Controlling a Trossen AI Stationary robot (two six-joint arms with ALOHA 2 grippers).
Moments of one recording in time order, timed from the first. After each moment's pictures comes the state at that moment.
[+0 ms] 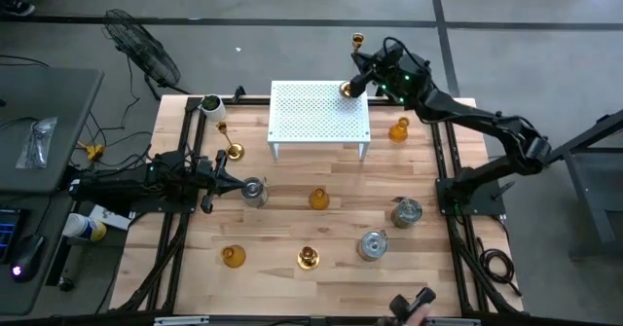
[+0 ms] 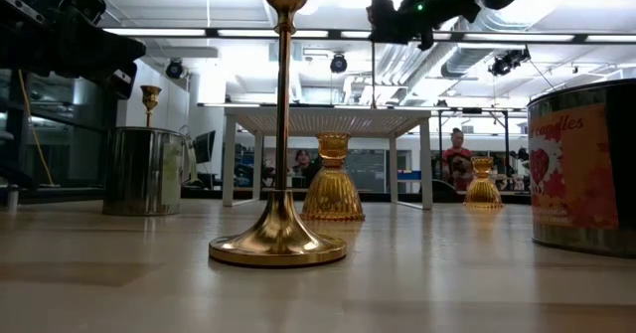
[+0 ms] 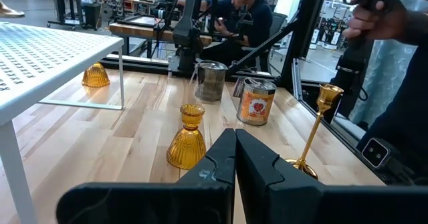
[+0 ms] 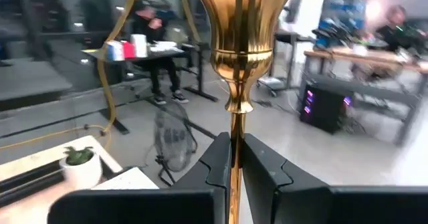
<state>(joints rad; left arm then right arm) 0.05 0.01 0.07 -0.06 0.16 -0.14 -0.64 1.40 1.08 0.31 0.18 0.01</state>
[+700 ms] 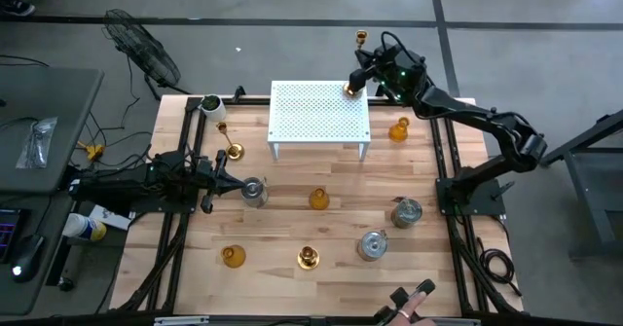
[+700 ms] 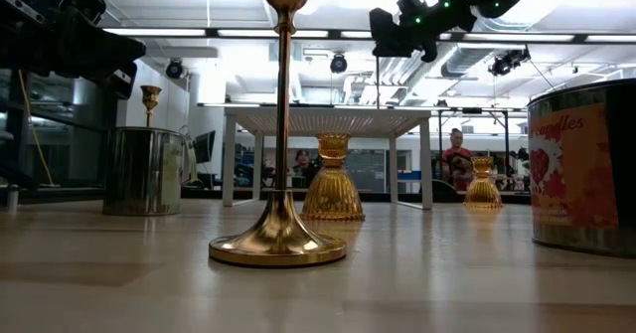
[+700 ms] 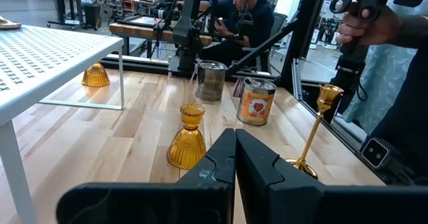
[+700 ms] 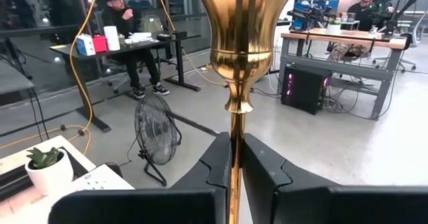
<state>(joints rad) 0.05 0.01 0.07 -0.06 0.16 -0.14 -0.68 1.43 1.08 0.30 0.21 0.05</state>
